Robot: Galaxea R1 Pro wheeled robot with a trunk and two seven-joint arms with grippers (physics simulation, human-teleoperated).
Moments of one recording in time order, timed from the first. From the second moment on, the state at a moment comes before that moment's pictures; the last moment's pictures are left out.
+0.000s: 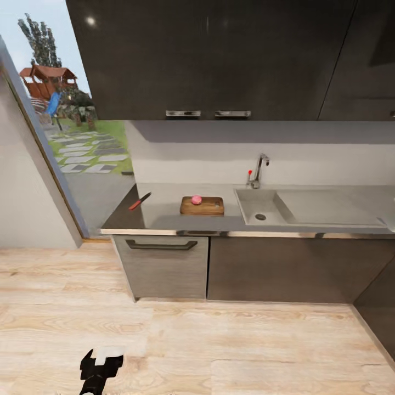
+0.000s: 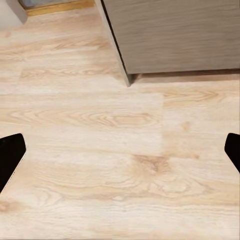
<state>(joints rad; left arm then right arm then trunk) -0.55 0.06 -0.21 0.08 0.11 -0.58 0.24 -0.06 0.03 -0.27 -0.39 0.24 -0.72 -0.07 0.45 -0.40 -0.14</state>
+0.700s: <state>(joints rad) -0.55 0.06 -0.21 0.08 0.11 -0.54 0.24 -0.06 0.03 -0.27 -0.39 0.24 -0.72 -0.07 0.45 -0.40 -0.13</state>
